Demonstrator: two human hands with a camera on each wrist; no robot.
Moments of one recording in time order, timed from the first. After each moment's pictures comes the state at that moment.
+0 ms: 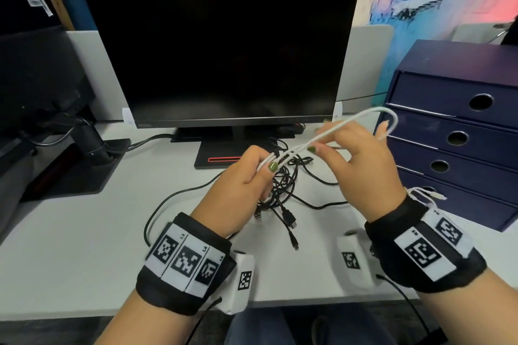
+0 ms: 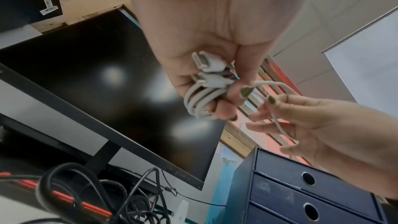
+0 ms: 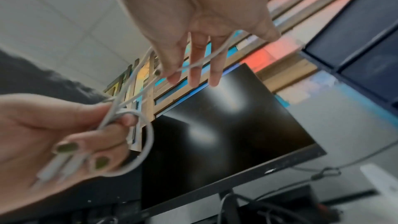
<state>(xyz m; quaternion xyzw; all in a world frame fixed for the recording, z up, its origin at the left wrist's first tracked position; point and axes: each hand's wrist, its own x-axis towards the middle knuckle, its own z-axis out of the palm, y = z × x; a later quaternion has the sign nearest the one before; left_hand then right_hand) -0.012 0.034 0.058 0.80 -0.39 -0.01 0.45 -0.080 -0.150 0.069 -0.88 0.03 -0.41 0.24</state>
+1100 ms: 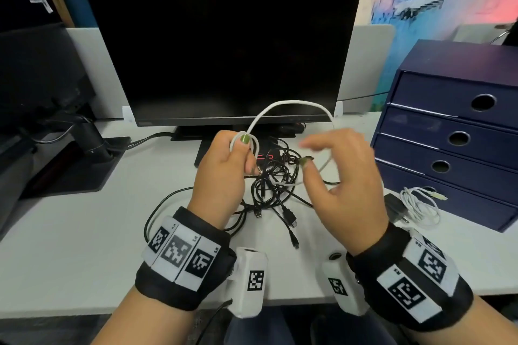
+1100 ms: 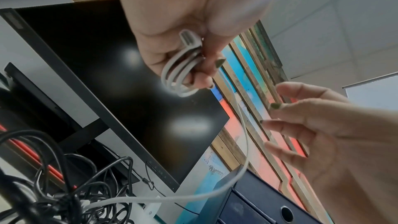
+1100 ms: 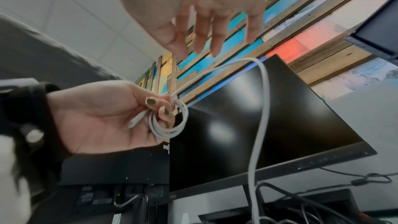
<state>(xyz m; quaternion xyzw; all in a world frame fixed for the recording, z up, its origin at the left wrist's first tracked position) -0.002 0.028 0.062 0.72 -0.24 0.05 0.65 -0.097 -0.110 0.062 -0.83 -0.05 -0.49 0.26</state>
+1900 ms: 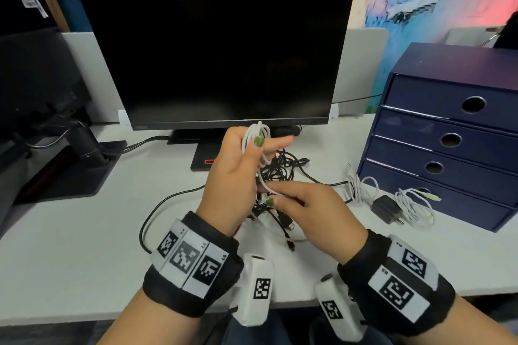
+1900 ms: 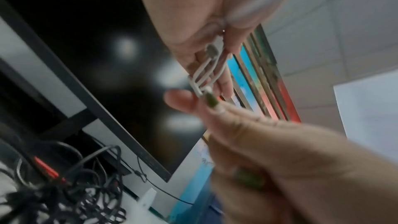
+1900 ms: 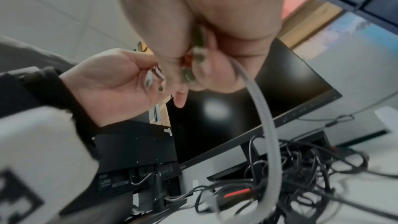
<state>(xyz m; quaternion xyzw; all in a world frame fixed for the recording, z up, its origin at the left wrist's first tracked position) -0.023 0.018 0.069 0.67 -0.34 0.01 0.66 -0.092 -0.104 0.046 -0.89 0.00 -0.14 0.43</state>
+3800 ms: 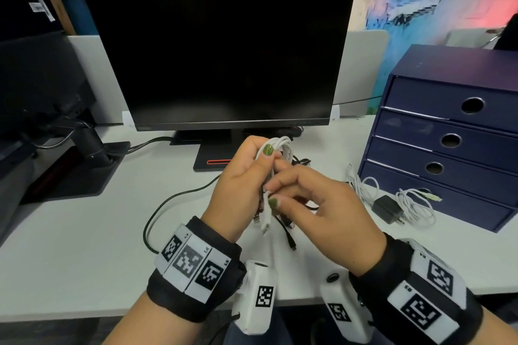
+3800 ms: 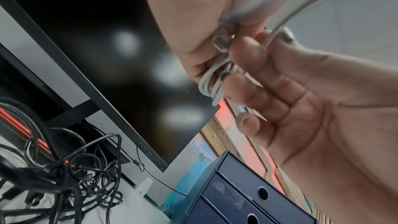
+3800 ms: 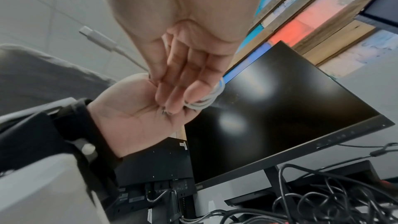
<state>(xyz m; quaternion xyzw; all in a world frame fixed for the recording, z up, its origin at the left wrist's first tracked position) -0.032 0.022 0.068 0.64 -0.34 -0.07 0.69 -0.118 -0.096 0.062 -0.84 -0.11 -0.23 0.47</state>
